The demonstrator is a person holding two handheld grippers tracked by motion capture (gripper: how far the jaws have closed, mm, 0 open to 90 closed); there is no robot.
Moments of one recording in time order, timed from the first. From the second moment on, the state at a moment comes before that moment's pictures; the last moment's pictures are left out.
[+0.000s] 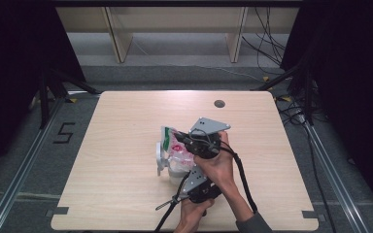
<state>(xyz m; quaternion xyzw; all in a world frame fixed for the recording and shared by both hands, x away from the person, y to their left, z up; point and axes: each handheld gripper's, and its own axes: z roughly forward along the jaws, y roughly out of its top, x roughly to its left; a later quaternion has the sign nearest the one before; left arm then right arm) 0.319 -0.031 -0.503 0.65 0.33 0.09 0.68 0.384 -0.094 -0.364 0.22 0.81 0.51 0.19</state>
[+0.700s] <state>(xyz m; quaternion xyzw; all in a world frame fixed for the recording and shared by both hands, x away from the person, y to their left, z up) 0.320 -0.031 -0.502 0.65 0.33 0.08 0.68 0.384 -0.091 -0.367 0.23 0.81 0.50 0.18</state>
